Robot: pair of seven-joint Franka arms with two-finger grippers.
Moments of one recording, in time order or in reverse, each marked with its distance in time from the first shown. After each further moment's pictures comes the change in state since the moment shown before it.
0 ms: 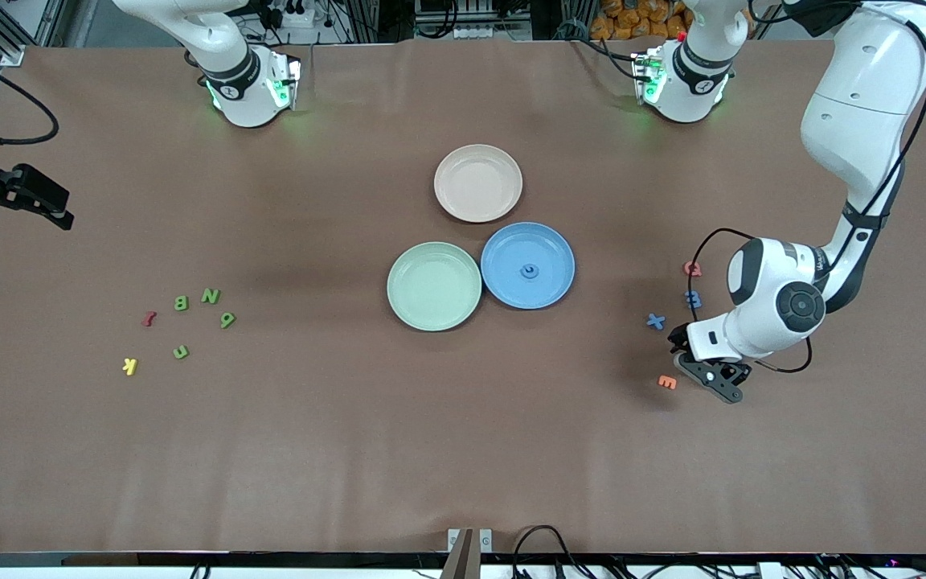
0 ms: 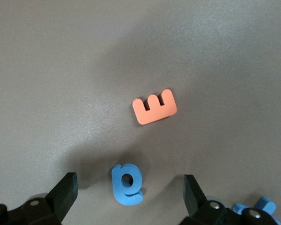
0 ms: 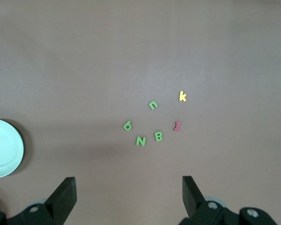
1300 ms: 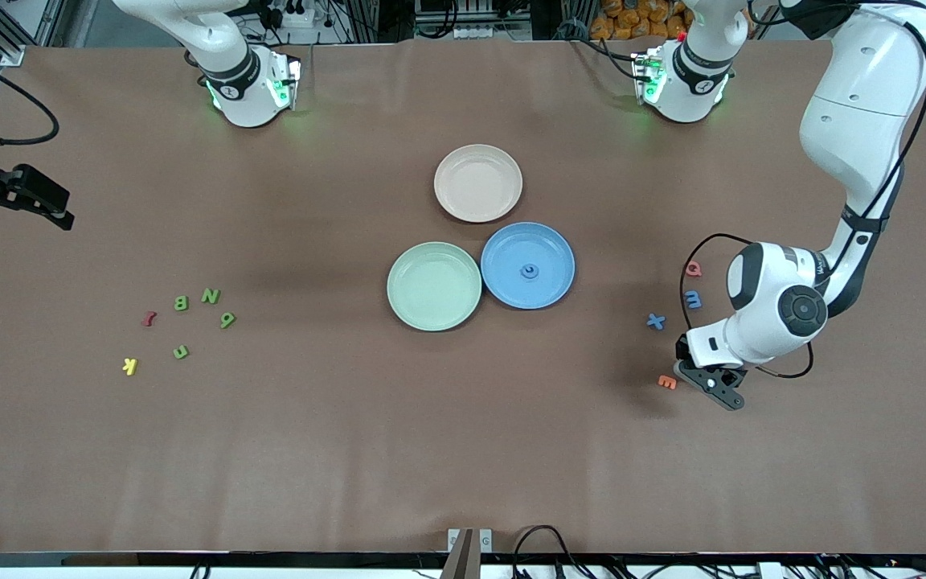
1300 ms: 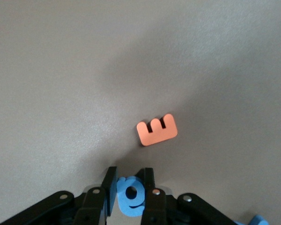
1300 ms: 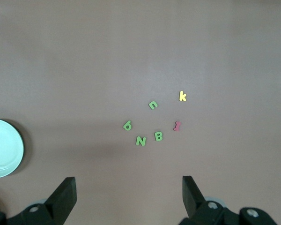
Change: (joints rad) left arm -0.009 0.009 -0.005 0.037 -0.015 -0.002 -0.019; right arm 0.000 0.001 0.000 0.000 0.000 0.000 0.000
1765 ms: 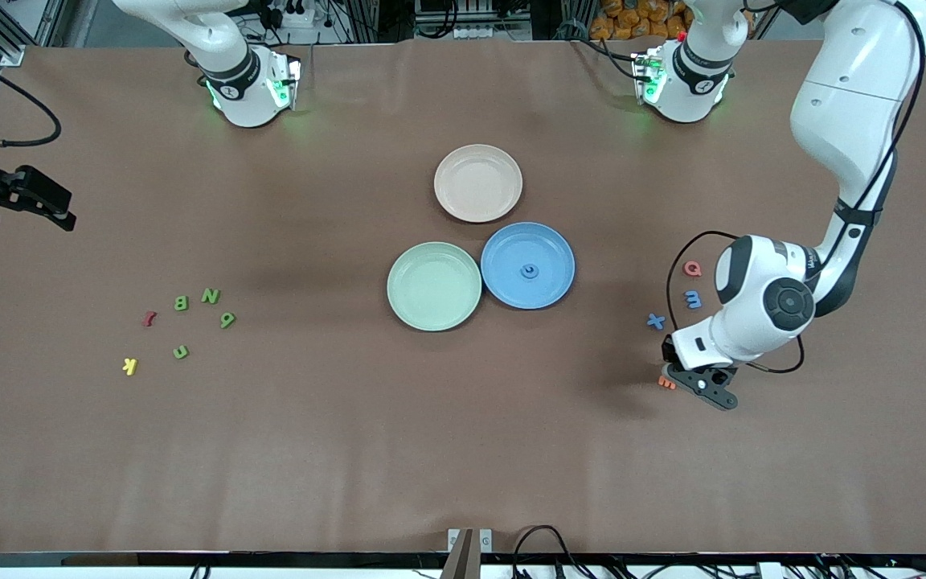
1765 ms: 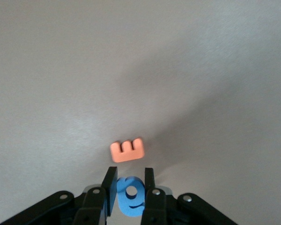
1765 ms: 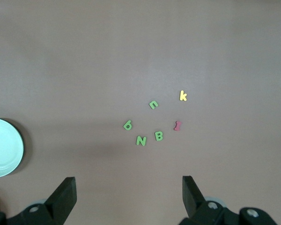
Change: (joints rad) left arm -0.061 -0.047 -0.006 0.012 -0.001 -0.047 -0.182; right arm 0.001 0.002 0.001 -0.001 0.000 0.000 0.000
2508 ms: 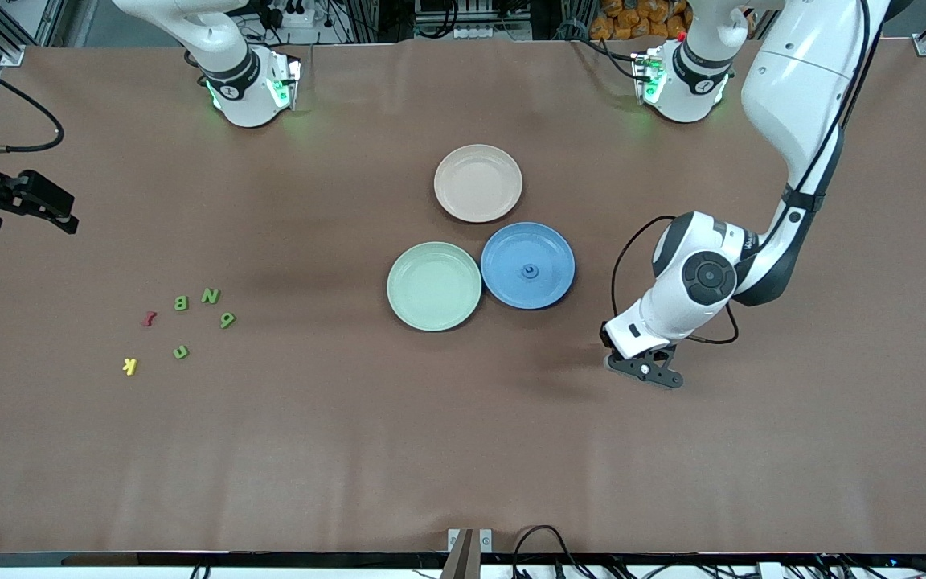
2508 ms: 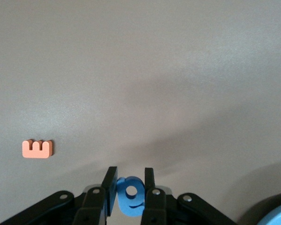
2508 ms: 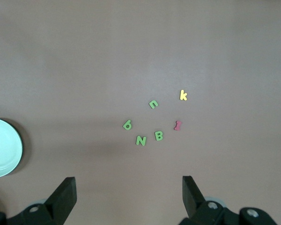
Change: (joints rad) left arm -0.165 -0.051 -0.004 0.000 -0.001 -0.050 -0.391; right arm 0.000 0.010 -0.001 -0.001 0.000 0.003 0.000
